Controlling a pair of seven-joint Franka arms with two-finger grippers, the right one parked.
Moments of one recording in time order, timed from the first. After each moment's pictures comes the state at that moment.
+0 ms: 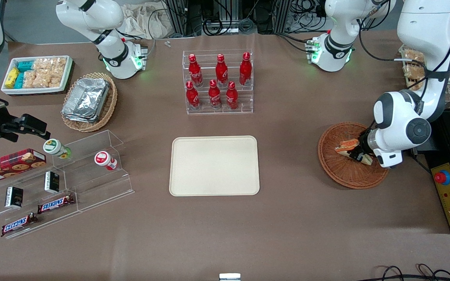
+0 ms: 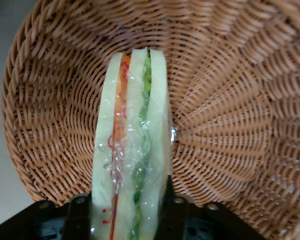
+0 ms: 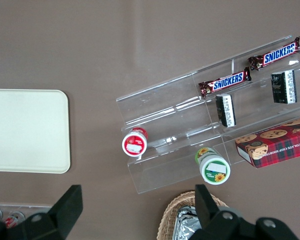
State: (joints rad) arm 0.01 0.28 -0.01 -2.17 -0.04 2.26 -1.03
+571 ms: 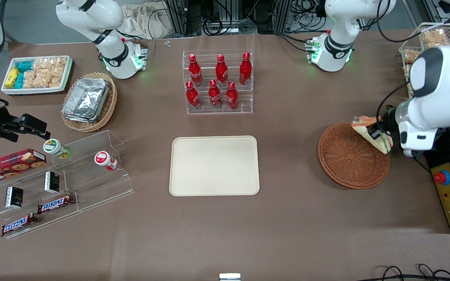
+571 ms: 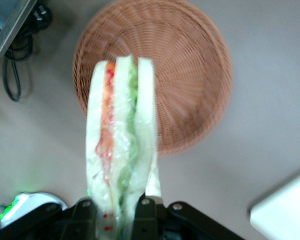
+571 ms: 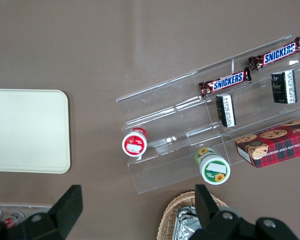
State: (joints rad) arm 0.00 0.06 -0.10 -1.82 -0.04 1.64 -0.70
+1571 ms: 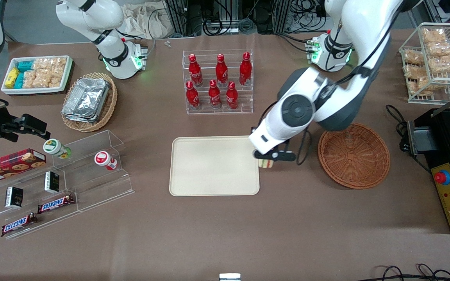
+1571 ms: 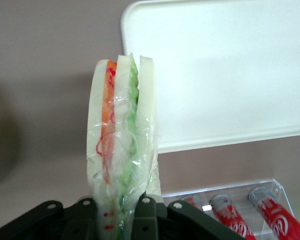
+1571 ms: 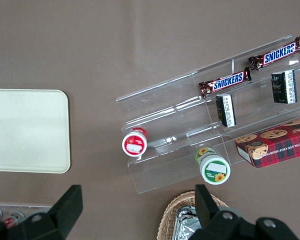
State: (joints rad) arm -0.22 0.53 -0.48 -1.51 0.04 1.86 -0.58
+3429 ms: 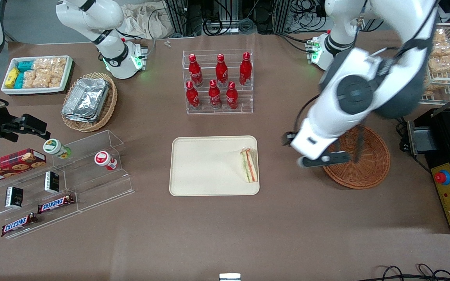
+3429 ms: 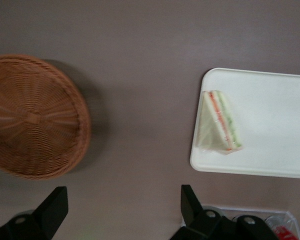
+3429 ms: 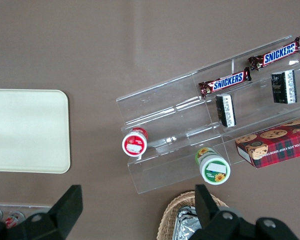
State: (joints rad) arm -0.01 0.33 -0.47 -1.41 0.09 1.60 -0.55
